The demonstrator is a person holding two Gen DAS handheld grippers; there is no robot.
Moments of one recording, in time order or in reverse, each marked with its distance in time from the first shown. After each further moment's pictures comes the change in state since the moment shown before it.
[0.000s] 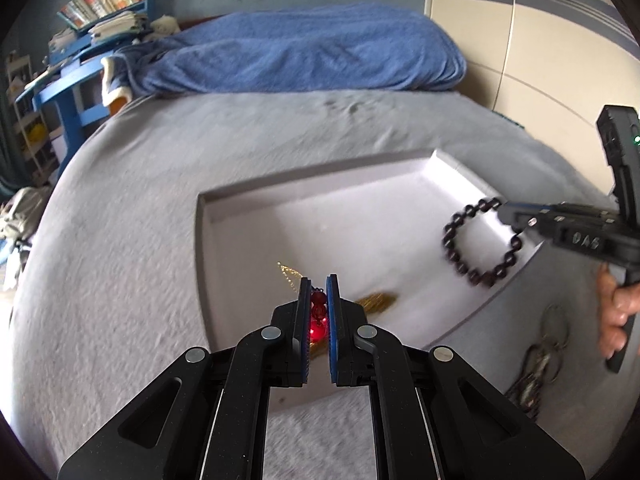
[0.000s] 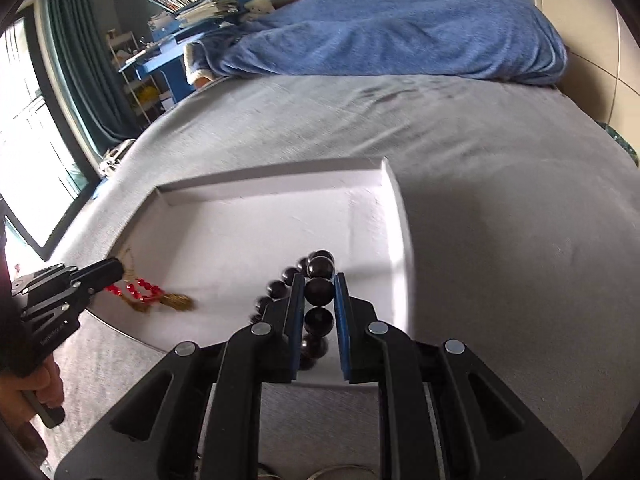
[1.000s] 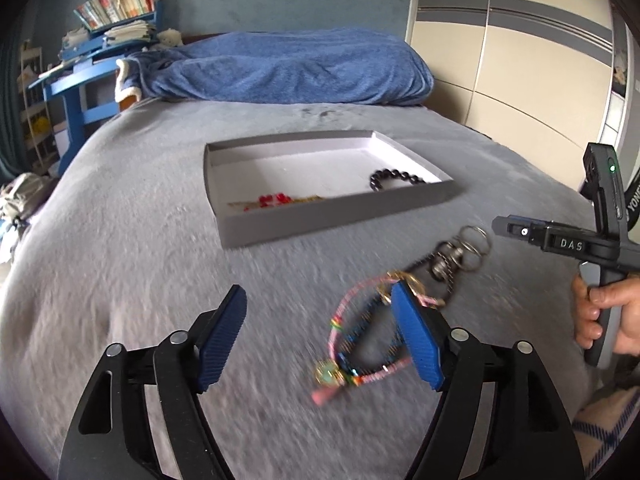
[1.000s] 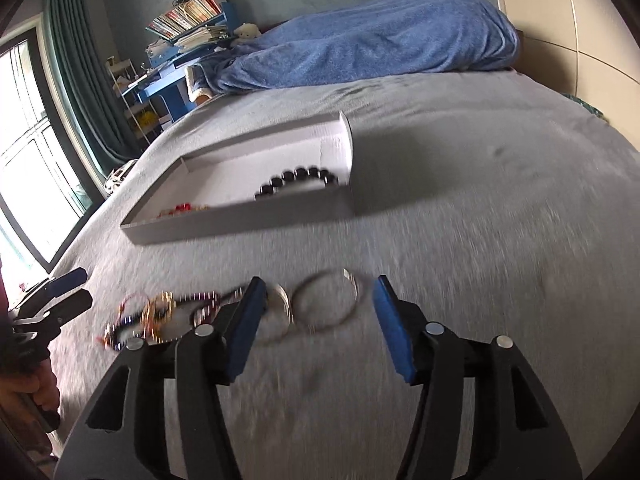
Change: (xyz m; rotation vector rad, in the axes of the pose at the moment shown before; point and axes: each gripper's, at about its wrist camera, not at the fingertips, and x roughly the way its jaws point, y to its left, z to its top) left arm -0.102 -0.036 -0.111 -0.024 -0.102 -0.076; right arm -0.093 -0.017 -0.124 0.080 -0.092 0.001
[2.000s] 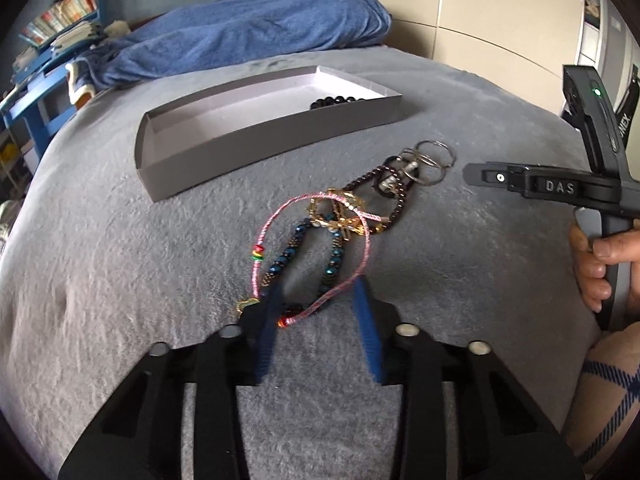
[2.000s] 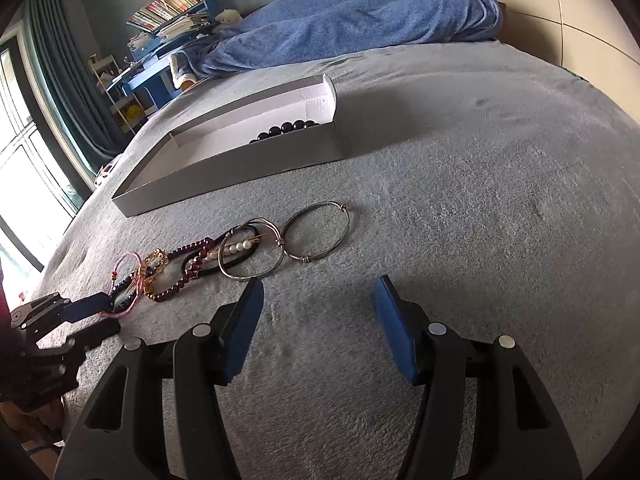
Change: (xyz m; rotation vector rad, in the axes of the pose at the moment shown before) left arm 0.021 -0.042 -0.024 0.150 0.171 -0.040; right arm -0.001 -0.001 -0.032 0.058 0.064 -0.031
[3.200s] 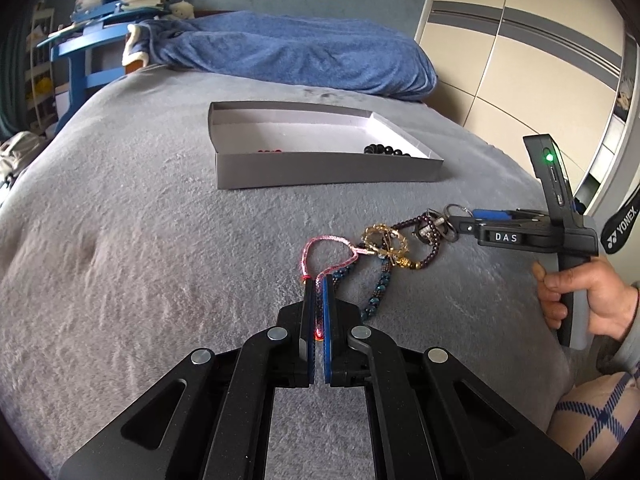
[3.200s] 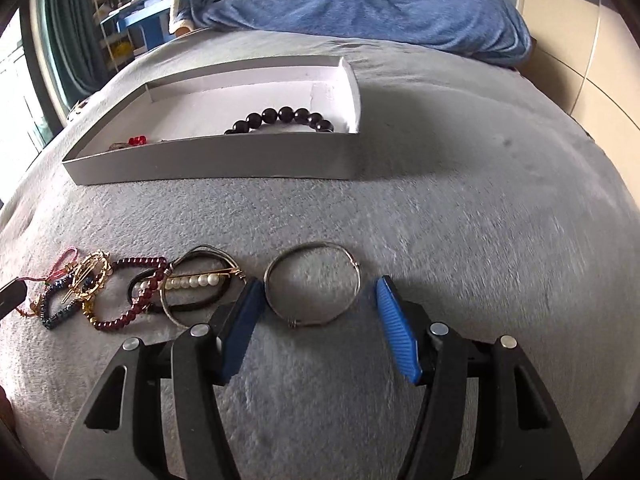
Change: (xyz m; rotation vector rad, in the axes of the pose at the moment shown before) left arm -0.028 0.044 -0.019 -0.253 -0.136 -0.022; right arm 0.049 0.025 0.035 -0.208 0.105 -0.161
